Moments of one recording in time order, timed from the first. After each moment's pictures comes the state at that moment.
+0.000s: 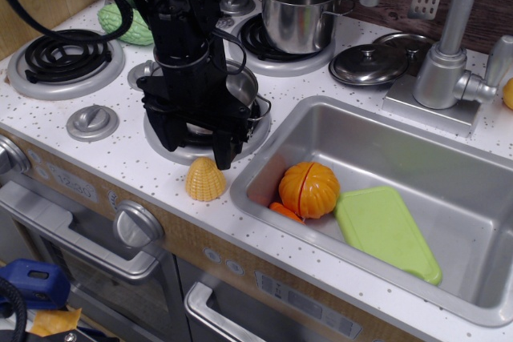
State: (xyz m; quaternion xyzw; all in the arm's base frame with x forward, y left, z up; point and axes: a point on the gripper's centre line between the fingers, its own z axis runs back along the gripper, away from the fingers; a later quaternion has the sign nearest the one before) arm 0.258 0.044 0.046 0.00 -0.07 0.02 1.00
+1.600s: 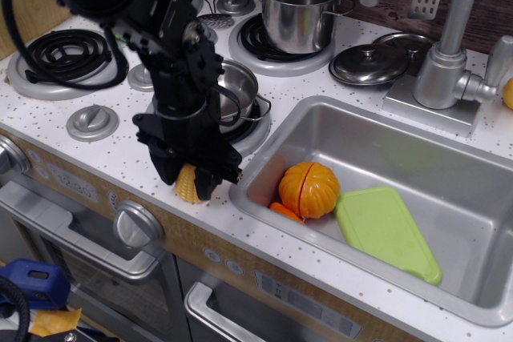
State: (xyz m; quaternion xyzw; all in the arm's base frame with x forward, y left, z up) arm 0.248 0.050 0.021 0.05 -0.07 0.01 1.00
